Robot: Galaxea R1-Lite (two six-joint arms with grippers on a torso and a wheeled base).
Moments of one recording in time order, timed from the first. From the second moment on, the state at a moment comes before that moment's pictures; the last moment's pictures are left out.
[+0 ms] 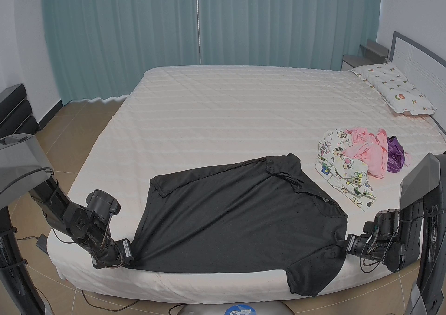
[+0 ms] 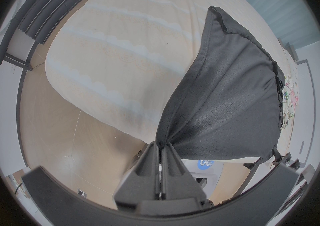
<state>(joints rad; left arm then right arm) -0.15 2.06 -0.65 -0.06 -0.06 -0.59 -0.03 2.45 -0.19 -1.52 0.26 0.41</state>
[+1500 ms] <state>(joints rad) -0.13 2.13 -1.26 0.03 -0.18 -0.95 -0.04 2.34 -0.22 -1.55 0.30 0.63</state>
